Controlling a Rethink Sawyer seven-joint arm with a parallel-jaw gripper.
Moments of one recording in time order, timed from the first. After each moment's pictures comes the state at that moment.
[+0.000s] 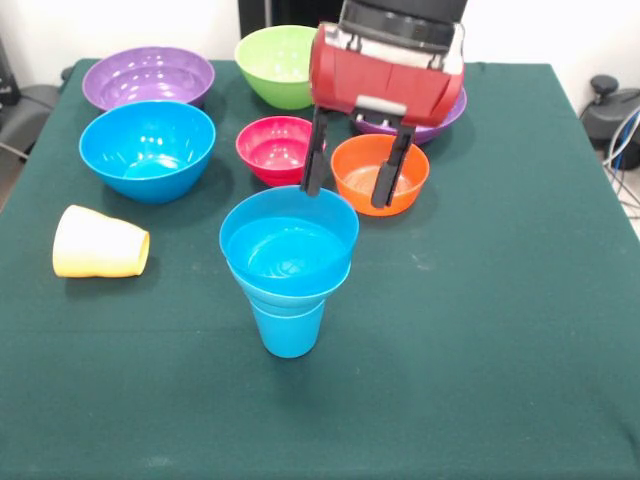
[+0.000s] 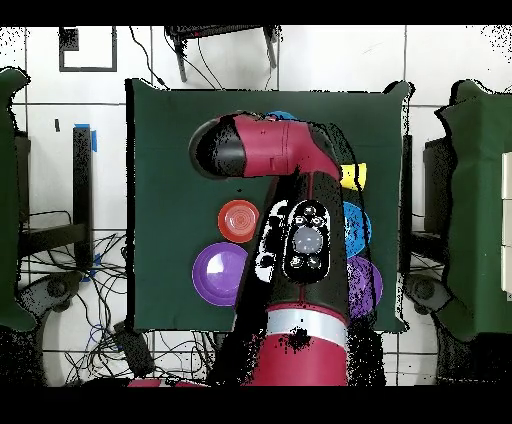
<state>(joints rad) -0.09 -0.59 -0.09 1.26 -0.19 0.51 1.76</state>
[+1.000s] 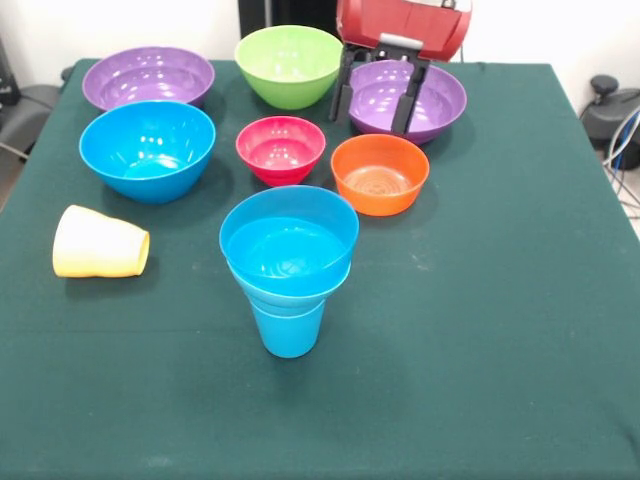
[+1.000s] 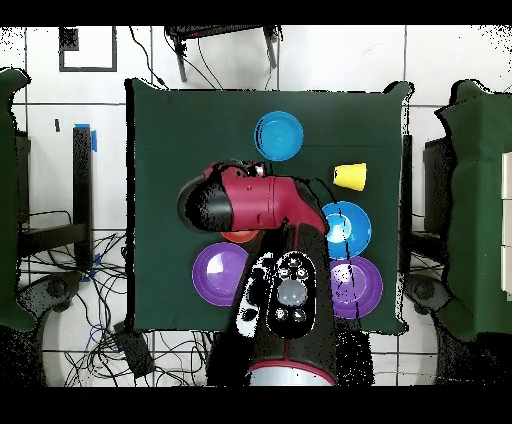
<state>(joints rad) -0.06 -0.70 -0.11 1.59 -0.19 0.36 1.76</state>
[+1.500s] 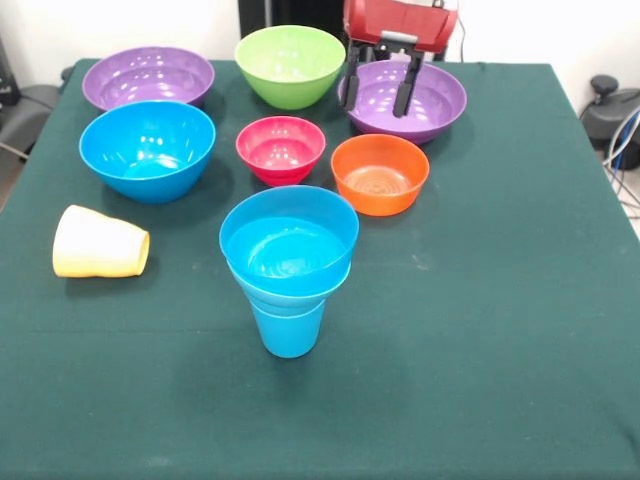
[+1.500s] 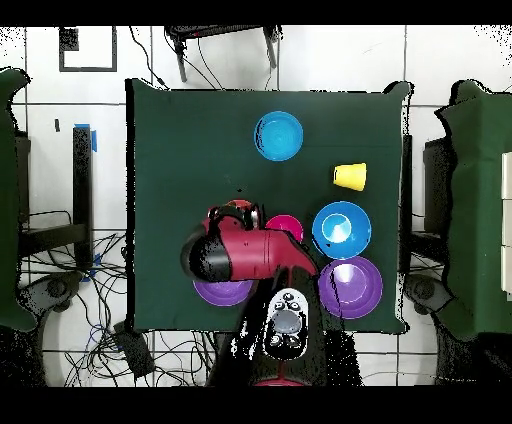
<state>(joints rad) -0.05 -0.72 -0.13 1.84 -0.19 0.14 1.76</state>
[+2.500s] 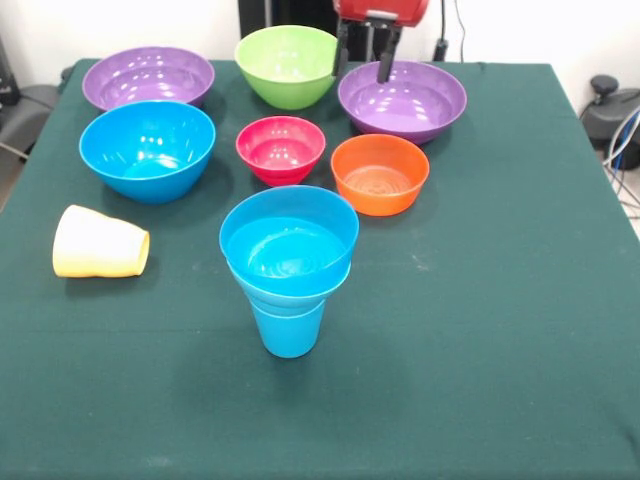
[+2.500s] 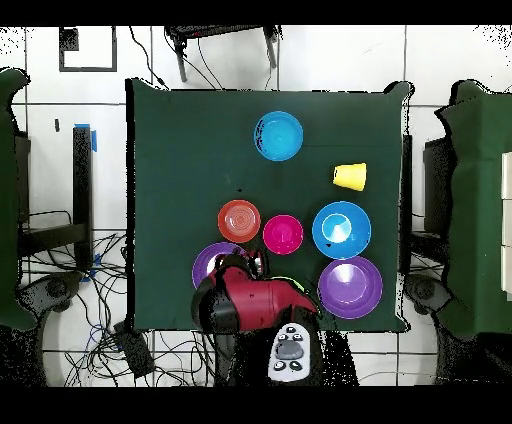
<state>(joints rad) -0.08 -0.72 -0.15 2.06 -0.31 -0.03 1.76</state>
